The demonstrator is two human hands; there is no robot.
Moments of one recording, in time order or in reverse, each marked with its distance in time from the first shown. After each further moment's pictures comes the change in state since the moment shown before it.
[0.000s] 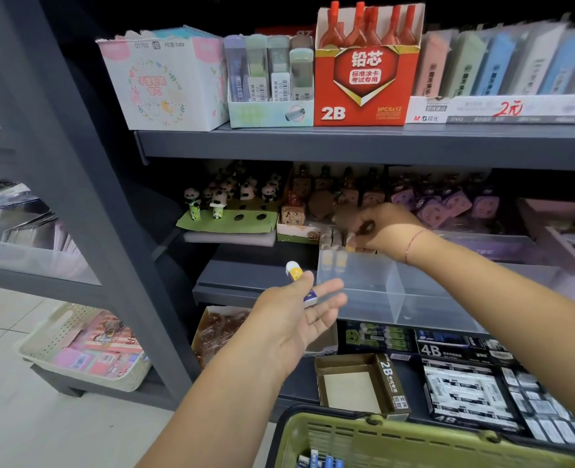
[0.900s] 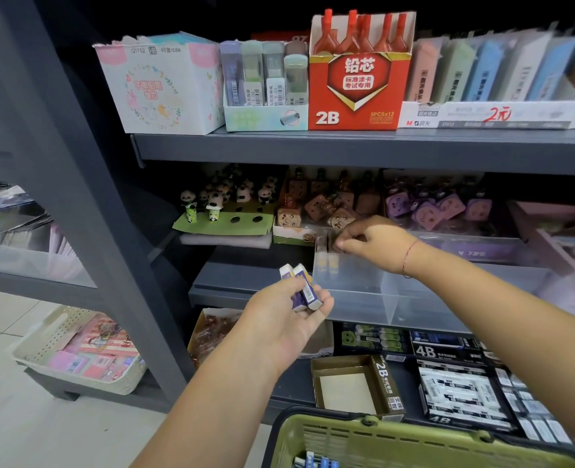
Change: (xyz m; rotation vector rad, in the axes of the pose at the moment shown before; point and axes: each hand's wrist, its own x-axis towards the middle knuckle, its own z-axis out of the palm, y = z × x) left_hand 0.007 0.000 0.000 -0.300 0.024 -0.037; right_hand -0.015 -0.005 0.005 0.060 -0.047 -0.111
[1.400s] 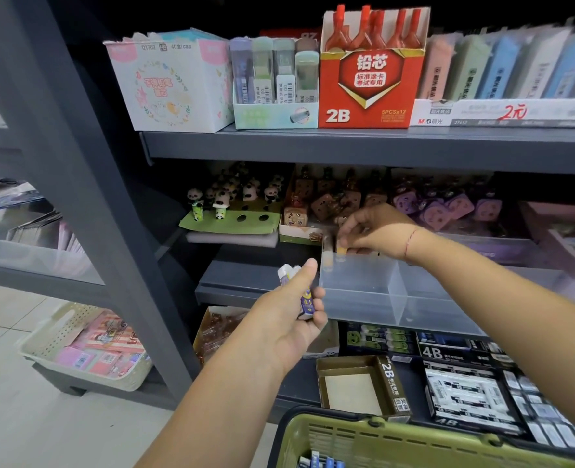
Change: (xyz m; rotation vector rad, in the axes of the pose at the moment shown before) left_hand -0.002 0.003 -0.001 0.164 0.060 -0.002; right_hand 0.019 0.002 0.000 0.393 -0.077 0.117
